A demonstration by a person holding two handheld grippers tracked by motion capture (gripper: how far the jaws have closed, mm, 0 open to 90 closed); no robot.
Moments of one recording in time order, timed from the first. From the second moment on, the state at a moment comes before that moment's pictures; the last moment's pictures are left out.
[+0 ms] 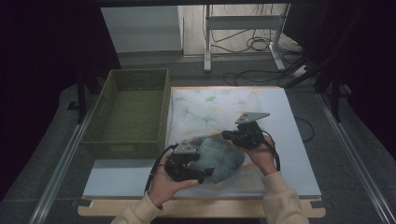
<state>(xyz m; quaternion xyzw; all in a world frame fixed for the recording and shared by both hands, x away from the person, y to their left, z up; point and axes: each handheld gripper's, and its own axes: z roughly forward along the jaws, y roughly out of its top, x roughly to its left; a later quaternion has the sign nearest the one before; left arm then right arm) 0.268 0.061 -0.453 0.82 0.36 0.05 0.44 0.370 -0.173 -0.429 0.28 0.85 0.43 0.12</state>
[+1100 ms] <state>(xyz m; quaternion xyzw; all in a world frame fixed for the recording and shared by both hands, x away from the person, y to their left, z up) 0.337 0.032 -0.473 0.81 0.40 0.16 0.40 0.365 -0.170 -0.422 0.27 0.85 0.44 0.11</state>
